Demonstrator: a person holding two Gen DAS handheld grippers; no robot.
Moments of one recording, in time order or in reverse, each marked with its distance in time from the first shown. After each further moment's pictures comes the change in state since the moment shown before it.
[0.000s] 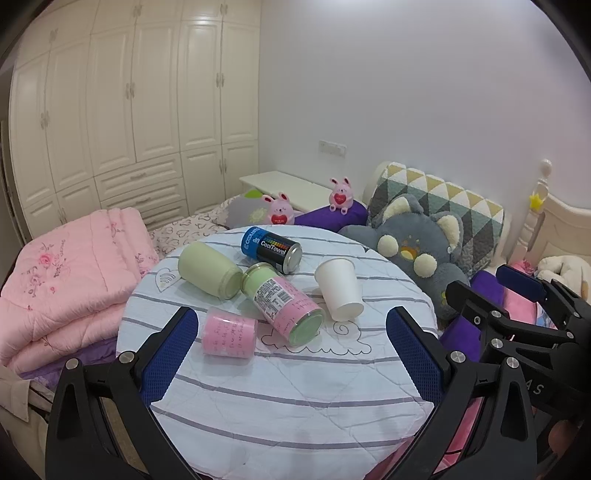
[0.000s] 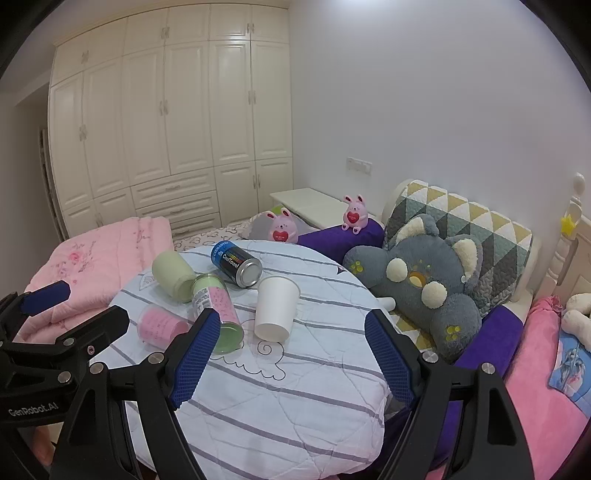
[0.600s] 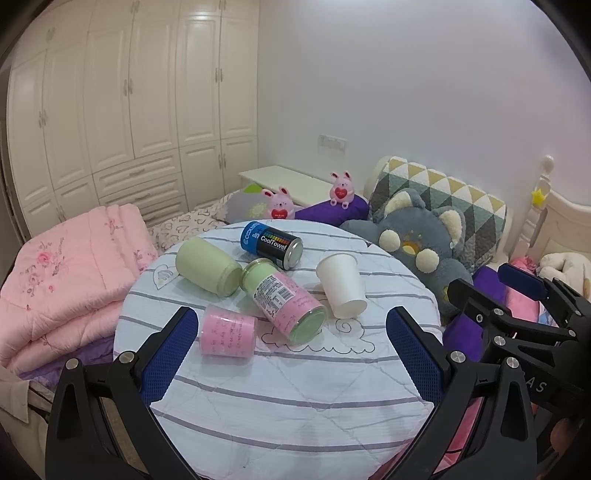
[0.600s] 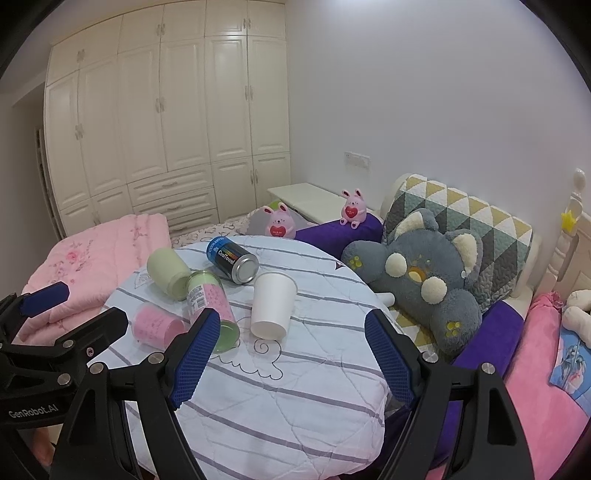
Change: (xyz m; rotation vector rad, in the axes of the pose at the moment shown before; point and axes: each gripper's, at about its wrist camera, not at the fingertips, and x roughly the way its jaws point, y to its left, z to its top) left arm 0.013 0.001 0.000 -0.001 0.021 0.003; right arm 0.009 -0.001 0.001 0.007 0.021 -0.002
